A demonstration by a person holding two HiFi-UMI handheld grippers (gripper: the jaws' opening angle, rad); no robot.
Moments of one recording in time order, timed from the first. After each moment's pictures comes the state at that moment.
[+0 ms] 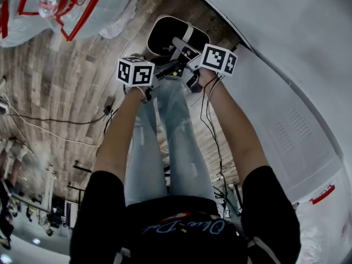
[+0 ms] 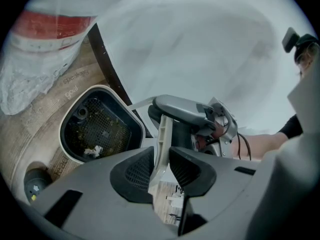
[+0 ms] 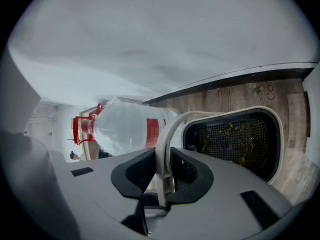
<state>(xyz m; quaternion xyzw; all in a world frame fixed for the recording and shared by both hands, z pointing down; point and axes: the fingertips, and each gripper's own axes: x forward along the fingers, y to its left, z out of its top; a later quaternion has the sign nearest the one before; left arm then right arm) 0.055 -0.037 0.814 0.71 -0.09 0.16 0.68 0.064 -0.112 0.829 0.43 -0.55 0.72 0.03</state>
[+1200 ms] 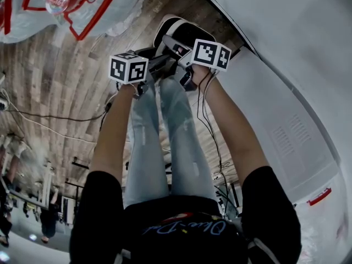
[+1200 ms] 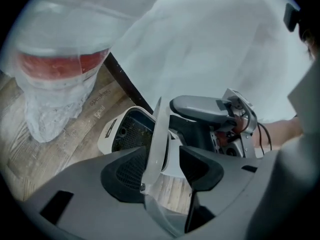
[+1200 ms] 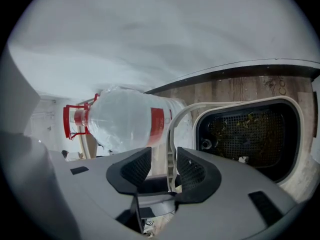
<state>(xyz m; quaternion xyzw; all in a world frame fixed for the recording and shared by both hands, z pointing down) -0.011 -0.069 0.845 0.72 -0.15 0.24 0.63 0.008 -0.130 0.836 0.40 -0.55 0.73 0.07</state>
